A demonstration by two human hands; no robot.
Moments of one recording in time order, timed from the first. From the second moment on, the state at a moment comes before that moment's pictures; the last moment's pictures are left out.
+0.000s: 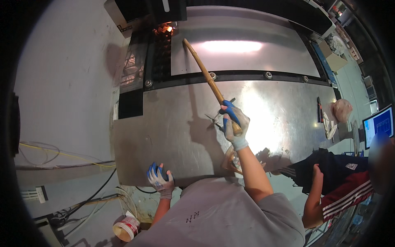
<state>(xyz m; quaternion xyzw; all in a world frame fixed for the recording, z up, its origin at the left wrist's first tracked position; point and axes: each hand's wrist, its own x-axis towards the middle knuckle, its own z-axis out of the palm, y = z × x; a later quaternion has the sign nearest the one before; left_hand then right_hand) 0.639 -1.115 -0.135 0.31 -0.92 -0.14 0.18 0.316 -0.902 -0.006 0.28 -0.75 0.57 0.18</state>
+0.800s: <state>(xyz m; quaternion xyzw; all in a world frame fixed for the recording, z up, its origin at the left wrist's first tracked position) 0.640 -1.118 -0.139 0.29 -0.93 -0.13 0.22 0.355 -0.864 -0.007 0.25 -0.75 0.59 0.16</state>
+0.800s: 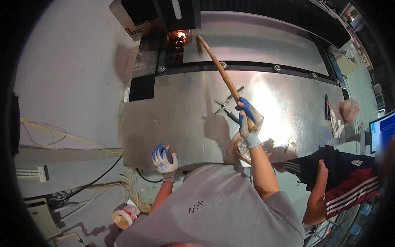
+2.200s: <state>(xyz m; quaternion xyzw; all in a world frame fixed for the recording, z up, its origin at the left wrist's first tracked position) 0.639 -1.115 -0.129 0.28 -0.93 -0.13 0.21 0.394 -0.596 -0.010 -0.01 -0.35 0.93 0.15</state>
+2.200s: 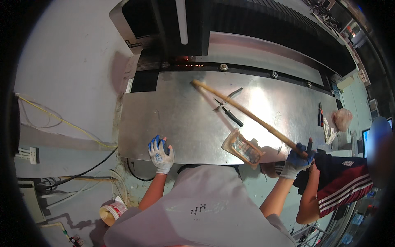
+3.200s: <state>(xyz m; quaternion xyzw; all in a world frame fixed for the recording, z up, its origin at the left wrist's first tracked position) 0.687 -1.092 -0.132 0.23 -0.13 -0.92 0.28 0.420 -0.814 -0.052 0.04 -0.48 0.82 -0.32</state>
